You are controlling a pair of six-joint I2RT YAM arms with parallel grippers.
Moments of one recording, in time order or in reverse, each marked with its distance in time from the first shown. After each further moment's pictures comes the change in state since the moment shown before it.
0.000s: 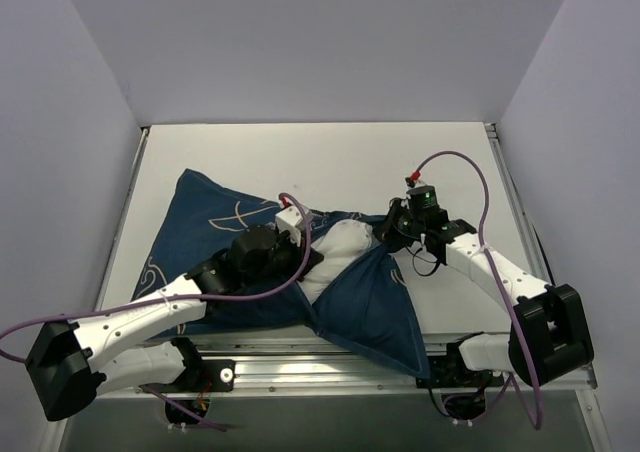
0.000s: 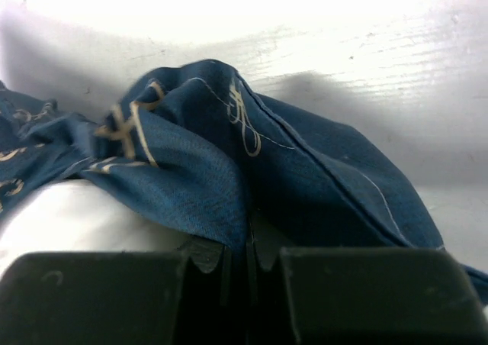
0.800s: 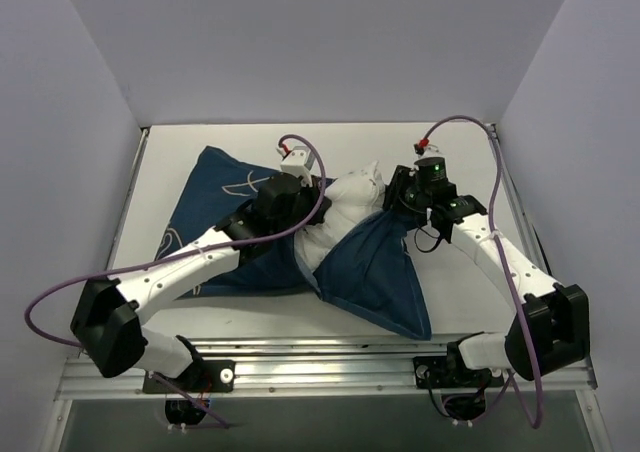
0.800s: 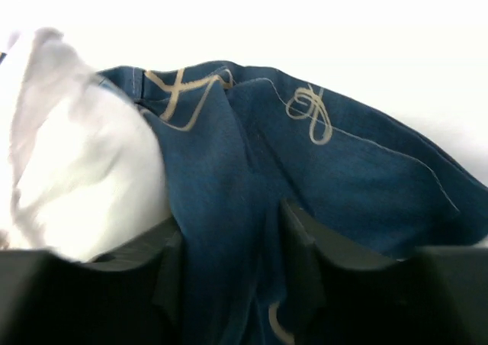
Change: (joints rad) left arm 0.105 0.266 0.332 -0.060 -0.205 -0.183; right arm -0.034 0.037 0.209 -0.077 0.097 -0.145
